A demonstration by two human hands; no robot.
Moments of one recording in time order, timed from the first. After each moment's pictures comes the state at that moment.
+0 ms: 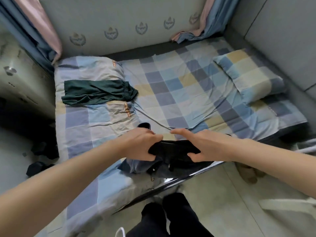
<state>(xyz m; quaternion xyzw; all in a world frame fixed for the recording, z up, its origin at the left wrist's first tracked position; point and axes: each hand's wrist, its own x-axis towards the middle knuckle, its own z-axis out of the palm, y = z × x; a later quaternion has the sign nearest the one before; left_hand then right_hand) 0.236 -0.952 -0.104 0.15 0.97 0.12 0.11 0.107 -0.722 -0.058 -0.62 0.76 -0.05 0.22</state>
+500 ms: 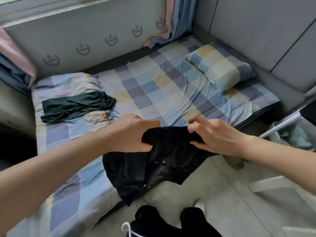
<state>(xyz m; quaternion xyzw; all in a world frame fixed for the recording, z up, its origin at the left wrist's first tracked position) 0.192 -0.797 -0.005 0.19 0.97 0.13 0.02 0.077 -0.526 -0.041 -0.64 0.75 -0.09 -0.09</state>
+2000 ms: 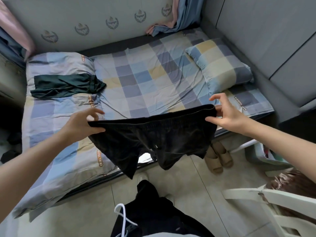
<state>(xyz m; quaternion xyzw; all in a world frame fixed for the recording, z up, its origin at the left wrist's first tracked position) 0.168 -0.740 -0.098 -0.24 0.92 0.30 -0.03 -0.117 -0.335 -0.092 -0.36 0.78 -0.44 0.28</state>
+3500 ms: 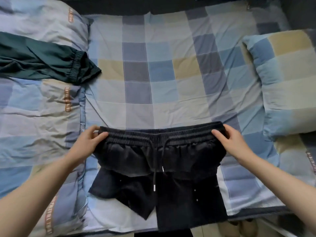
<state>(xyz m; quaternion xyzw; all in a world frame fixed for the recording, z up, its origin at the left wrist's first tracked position) -0.081 -0.925 -0.422 -0.51 0.67 0.54 -0.02 -0.424 -0.610 -0.419 -0.20 0.84 -0.39 0.33</state>
